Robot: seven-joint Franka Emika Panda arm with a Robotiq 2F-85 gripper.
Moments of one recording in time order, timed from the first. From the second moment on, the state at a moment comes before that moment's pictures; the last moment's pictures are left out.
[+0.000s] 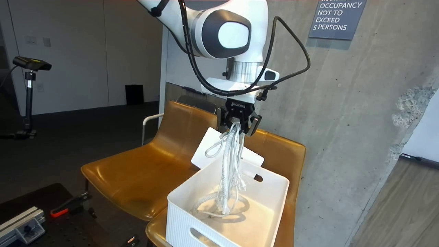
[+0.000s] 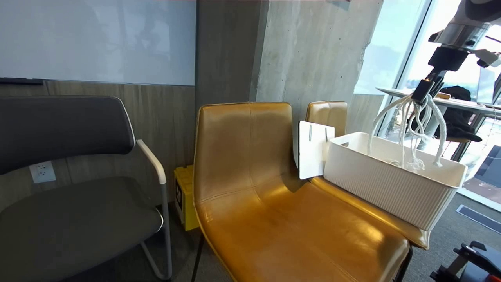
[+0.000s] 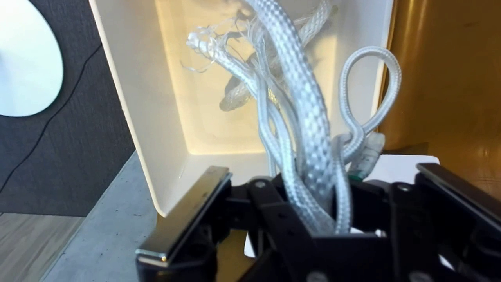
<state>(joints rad) -0.29 0.22 -0.09 -1.80 0.04 2.18 -0.44</state>
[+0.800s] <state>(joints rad) -0.28 0.22 -0.11 -1.81 0.03 2.19 -0.46</state>
